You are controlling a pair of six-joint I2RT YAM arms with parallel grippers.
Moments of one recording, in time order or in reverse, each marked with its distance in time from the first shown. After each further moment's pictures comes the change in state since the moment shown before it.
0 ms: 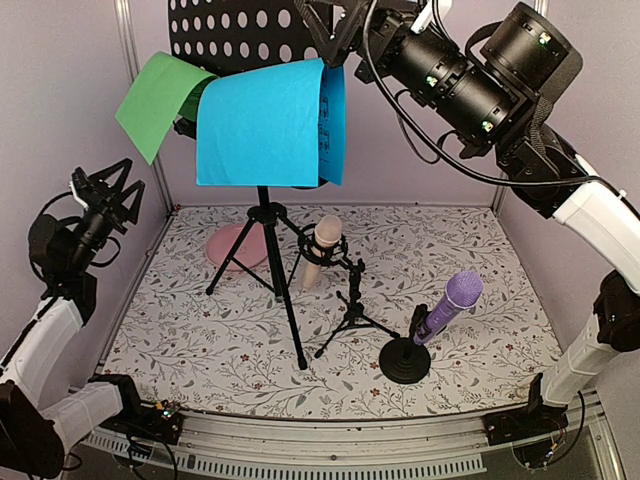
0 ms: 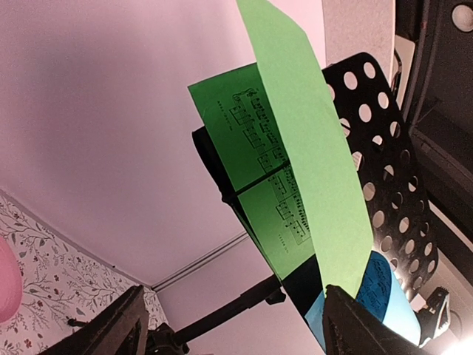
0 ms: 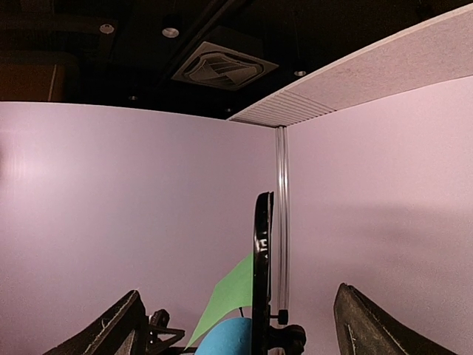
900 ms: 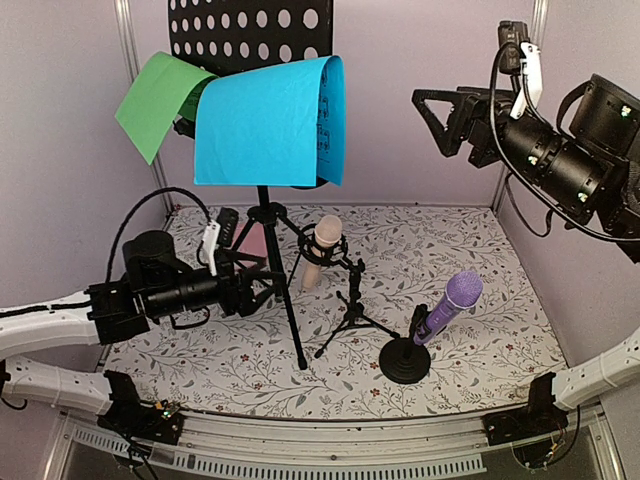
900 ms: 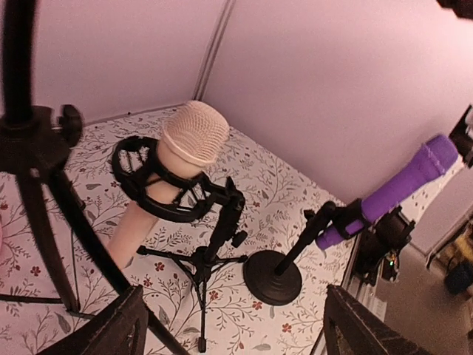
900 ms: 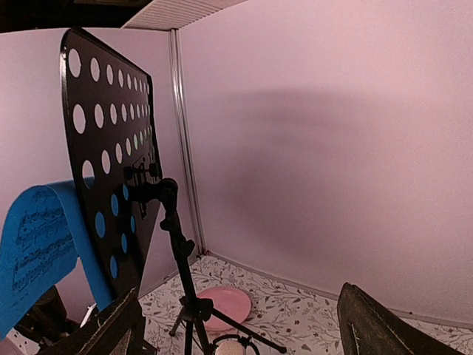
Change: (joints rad) left arm -1.051 0.101 0.076 -0.594 -0.462 1.046; right arm -0.013 -0.463 -0.448 -0.340 0.336 0.079
